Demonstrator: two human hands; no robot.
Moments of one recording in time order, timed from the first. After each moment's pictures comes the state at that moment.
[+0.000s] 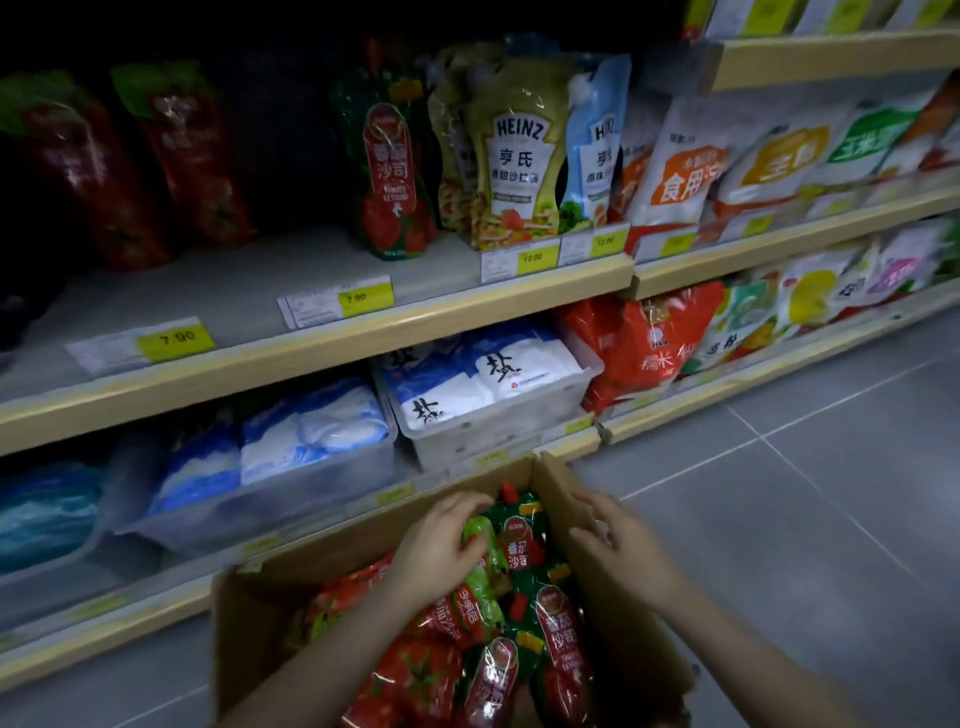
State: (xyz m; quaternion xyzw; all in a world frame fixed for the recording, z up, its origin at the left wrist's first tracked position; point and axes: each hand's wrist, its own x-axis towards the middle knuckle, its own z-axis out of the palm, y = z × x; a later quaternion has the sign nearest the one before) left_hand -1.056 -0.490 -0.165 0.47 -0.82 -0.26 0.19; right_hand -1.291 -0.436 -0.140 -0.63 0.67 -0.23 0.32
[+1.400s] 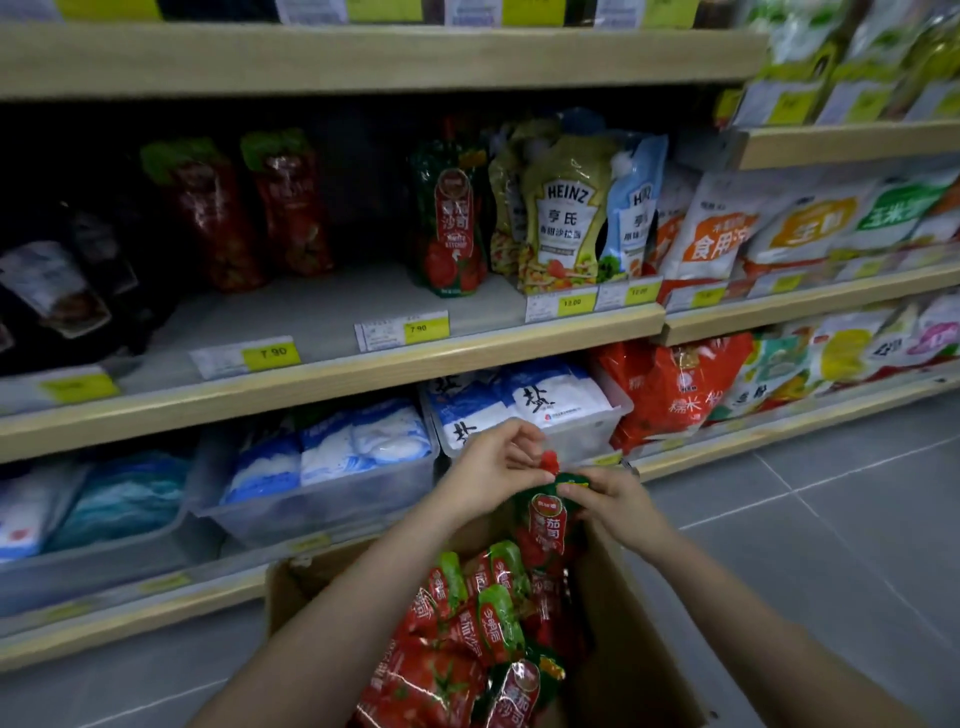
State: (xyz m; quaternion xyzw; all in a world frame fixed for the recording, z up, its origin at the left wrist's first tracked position) left_hand -1.078 -0.524 -0.057 0.43 -0.71 -0.45 0.33; right_hand -1.262 -0.486 -0.074 -0.60 0.55 -0.35 0.46
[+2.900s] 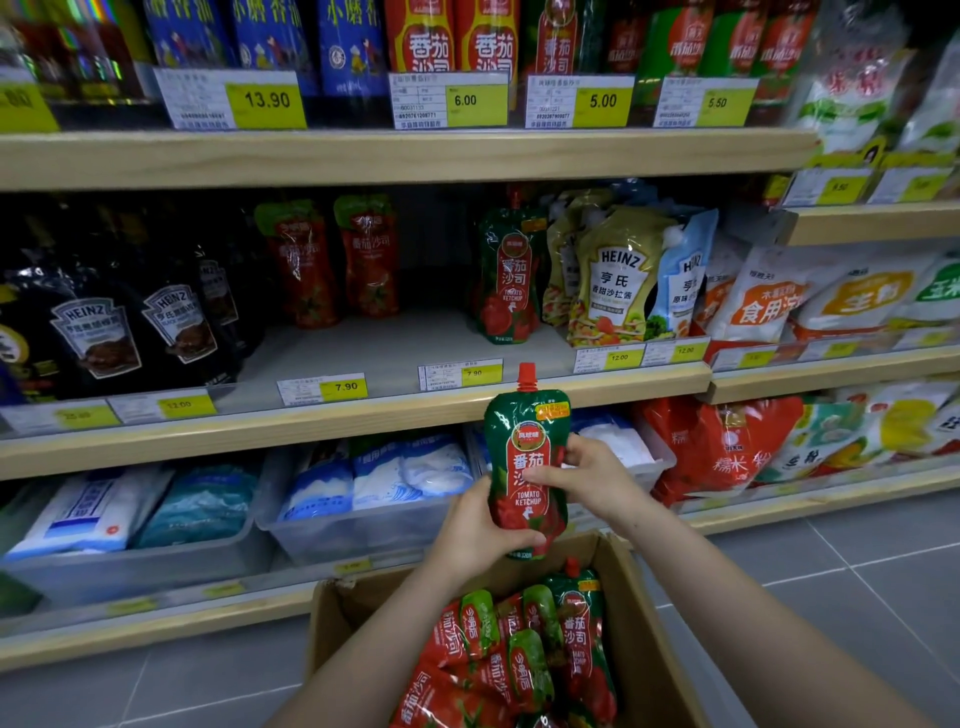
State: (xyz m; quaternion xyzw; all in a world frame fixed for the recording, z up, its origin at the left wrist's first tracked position) left_hand -1.030 -0.498 -0.057 0.57 -0.63 -0.39 0.35; right_hand -1.188 -0.520 0.009 -0.61 0.50 -0.35 0.51
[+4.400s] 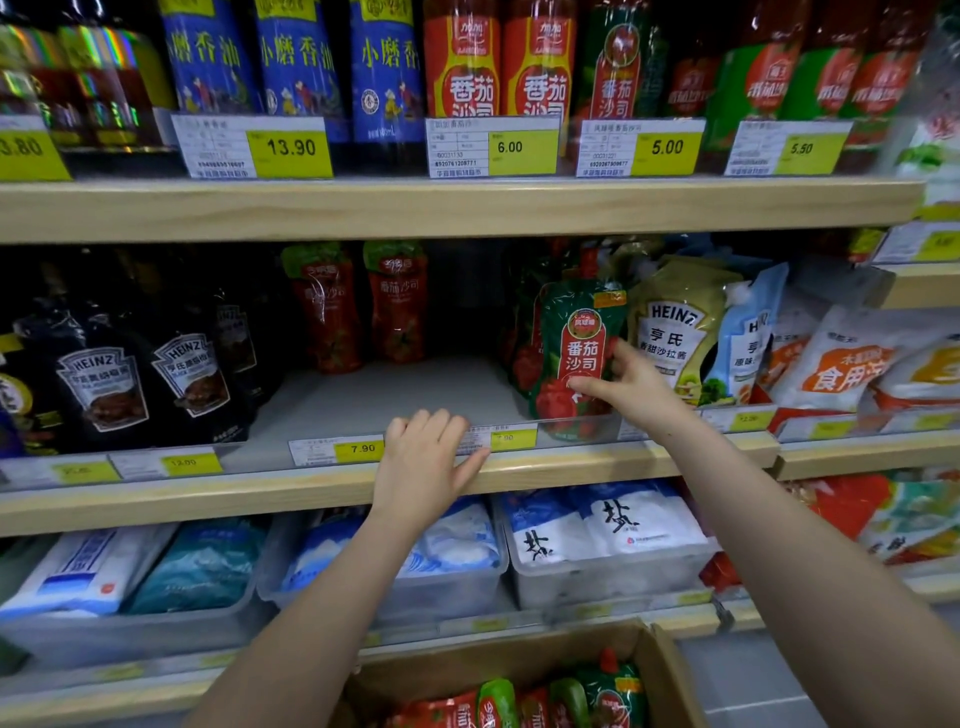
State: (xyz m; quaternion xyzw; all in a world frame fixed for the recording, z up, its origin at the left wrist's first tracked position) left_hand -0.952 -0.595 0.010 0.59 -0.72 0.27 0.25; right_hand -1.192 -0.676 0.077 -0.68 0.47 -0.42 0.38
